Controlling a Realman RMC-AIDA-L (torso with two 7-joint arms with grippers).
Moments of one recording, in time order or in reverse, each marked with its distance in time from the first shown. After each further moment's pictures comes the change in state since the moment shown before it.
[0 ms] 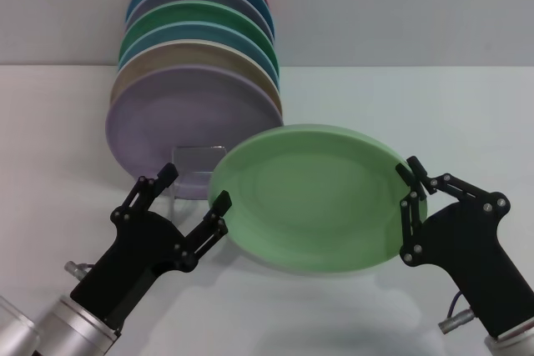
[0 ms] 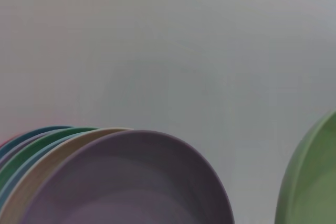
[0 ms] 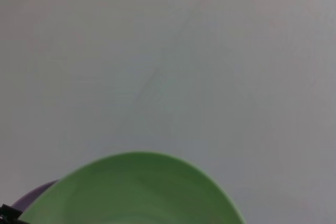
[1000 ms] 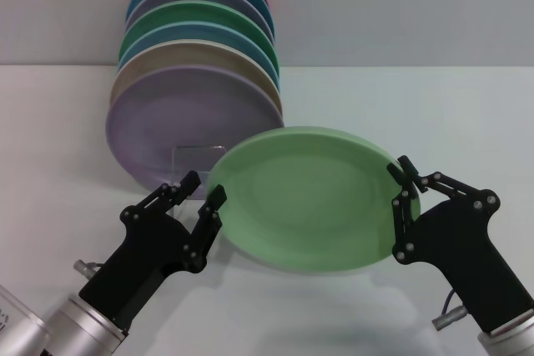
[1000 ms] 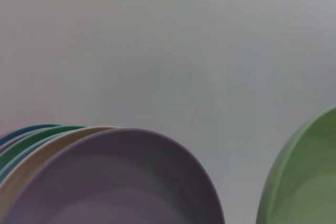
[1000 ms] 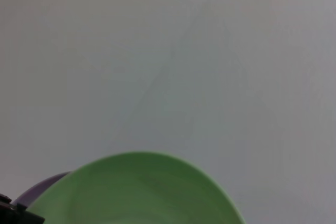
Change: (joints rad) left arm -0.010 -0.004 0.006 -0.005 0.006 -0.010 0.001; right arm 0.015 0.000 -0.001 -0.001 0.001 0.024 -0.022
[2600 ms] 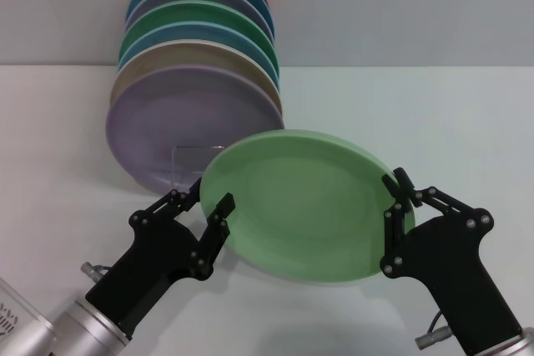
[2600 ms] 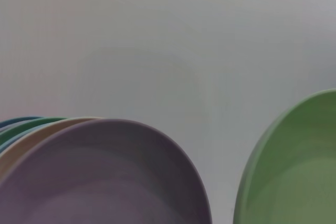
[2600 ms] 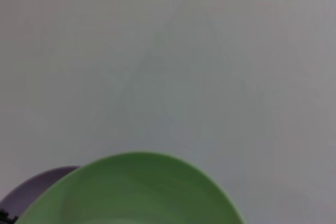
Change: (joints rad) left arm -0.006 0.004 0.009 0.000 0.025 -0.017 0.000; right arm -0.015 0.000 -0.261 0.149 0.314 -0.022 -0.208
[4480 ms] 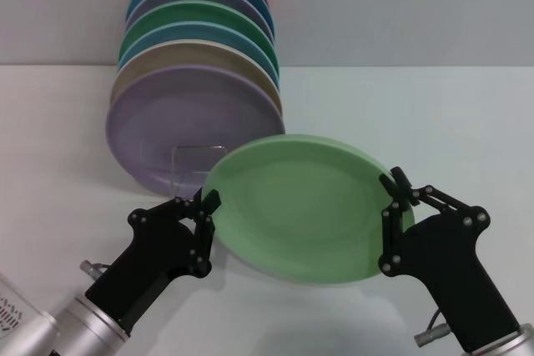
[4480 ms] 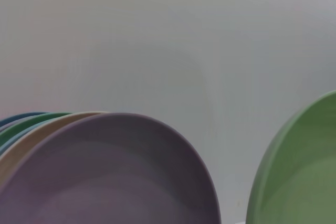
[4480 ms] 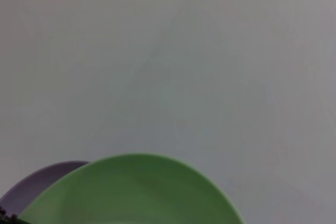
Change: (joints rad) left arm -0.003 -0.002 -0.012 0.004 -0.001 -0.021 0.010; right arm 0.011 0.000 0.003 -0.014 0.000 0.009 -0.001
